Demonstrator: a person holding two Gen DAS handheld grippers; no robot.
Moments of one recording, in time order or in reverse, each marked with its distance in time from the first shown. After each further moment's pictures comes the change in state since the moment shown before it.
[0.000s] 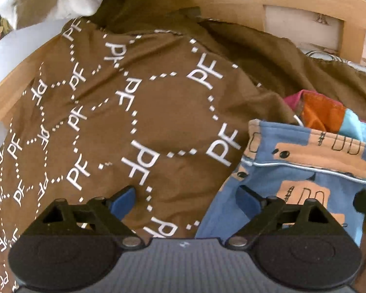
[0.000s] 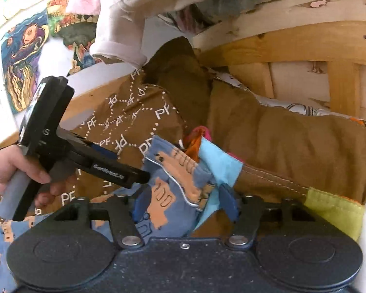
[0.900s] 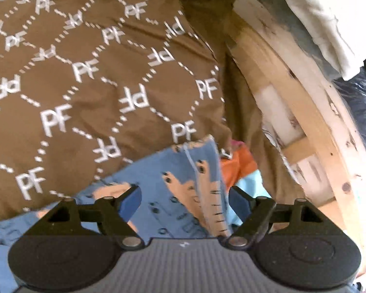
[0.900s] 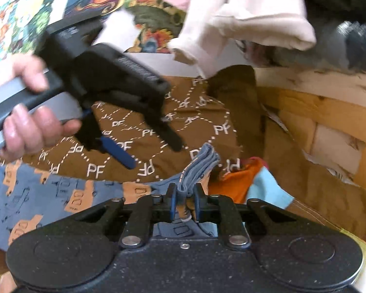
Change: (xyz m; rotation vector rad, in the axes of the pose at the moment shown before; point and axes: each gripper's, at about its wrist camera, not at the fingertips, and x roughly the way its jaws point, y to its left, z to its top) left arm -0.051 0.066 -0.031 -0.713 0.051 -0.495; right arm -0.026 0.076 -0.025 -0.437 -0.061 0.033
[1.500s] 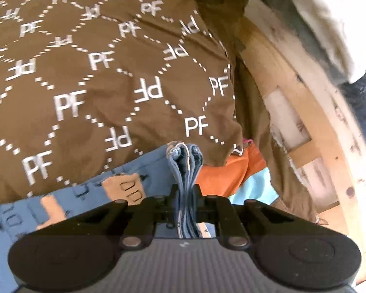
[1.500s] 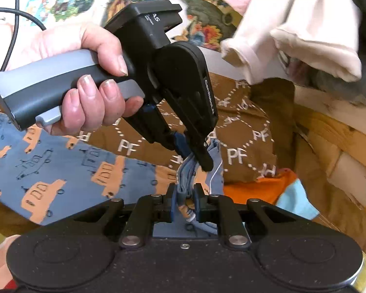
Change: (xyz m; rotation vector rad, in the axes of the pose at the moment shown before) left arm -0.012 0.014 -0.020 -0.053 -0.057 0.014; right arm -0.009 0.040 -0.003 -0.212 0.005 0.090
